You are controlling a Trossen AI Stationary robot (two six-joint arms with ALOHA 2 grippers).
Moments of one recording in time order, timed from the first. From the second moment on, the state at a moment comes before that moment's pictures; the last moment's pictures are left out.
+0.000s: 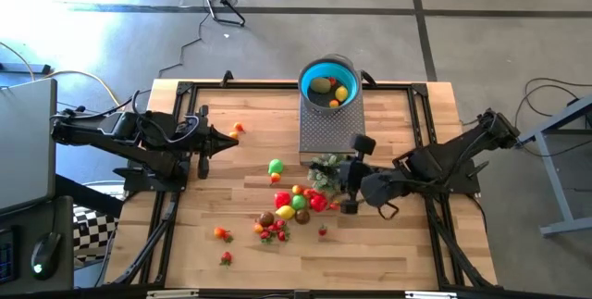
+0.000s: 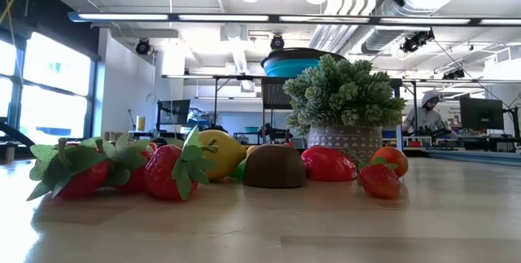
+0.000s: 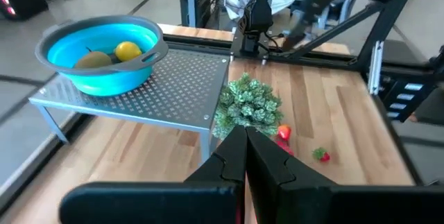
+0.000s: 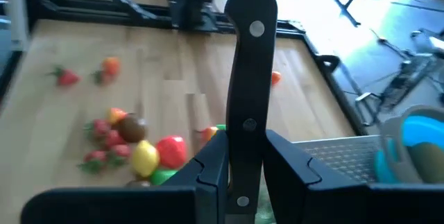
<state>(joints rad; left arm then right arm) -0.20 0.73 0.99 -0.56 -0.33 -0.17 0.45 1.45 1.49 -0.74 0.67 0.25</state>
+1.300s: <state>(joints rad) -0.20 0.73 0.99 -0.56 -0.33 -0.11 0.02 1.64 1.62 -1.02 0.32 -0.11</state>
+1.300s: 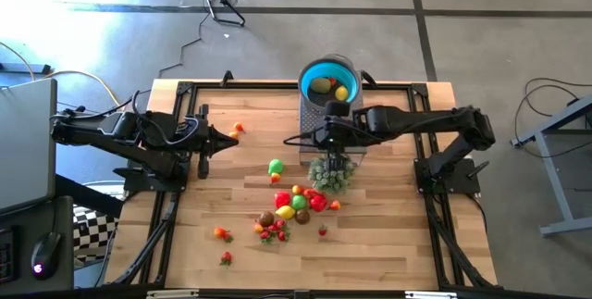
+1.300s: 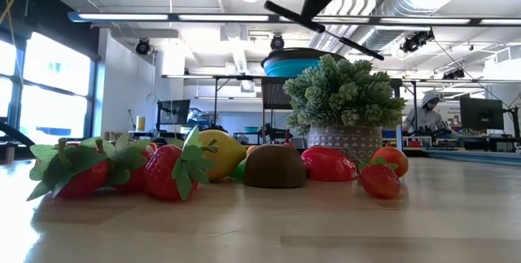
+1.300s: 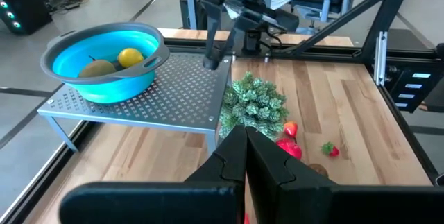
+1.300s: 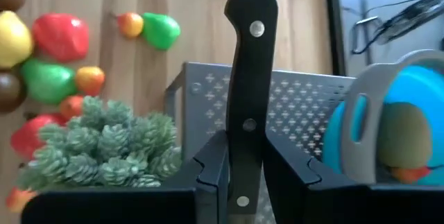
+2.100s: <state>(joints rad) -0.20 0.73 0.99 -0.56 -0.33 -0.11 -0.04 1.81 1.63 -1.11 0.37 -0.35</state>
